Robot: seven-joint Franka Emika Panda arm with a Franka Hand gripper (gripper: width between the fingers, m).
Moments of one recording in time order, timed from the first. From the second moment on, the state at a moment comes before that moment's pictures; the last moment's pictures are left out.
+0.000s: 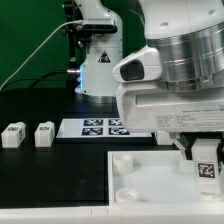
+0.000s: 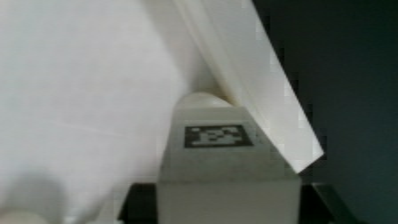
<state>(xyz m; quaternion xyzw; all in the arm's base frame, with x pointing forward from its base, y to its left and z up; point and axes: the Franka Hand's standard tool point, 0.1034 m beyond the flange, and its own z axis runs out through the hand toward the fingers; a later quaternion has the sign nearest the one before) 0.632 0.105 0.080 -0.95 0.30 0.04 0.12</state>
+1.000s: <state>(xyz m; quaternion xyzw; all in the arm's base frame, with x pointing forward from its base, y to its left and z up) 0.631 0.110 0.079 -0.67 0.73 0.09 0.12</state>
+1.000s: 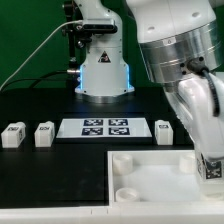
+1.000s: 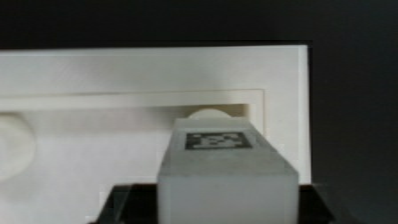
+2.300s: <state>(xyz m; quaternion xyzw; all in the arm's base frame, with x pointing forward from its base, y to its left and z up) 0.633 0.117 0.083 -0.98 0.18 0.00 0.10</state>
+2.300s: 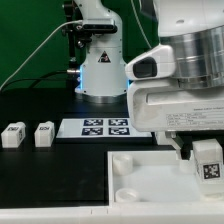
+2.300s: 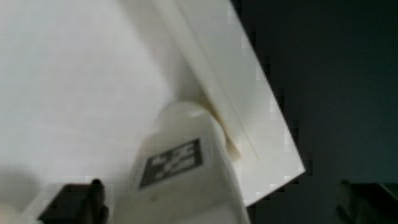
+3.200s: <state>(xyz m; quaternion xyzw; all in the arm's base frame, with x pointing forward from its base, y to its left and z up) 0.636 0.119 0.086 -0.94 0.34 0.02 0.10</state>
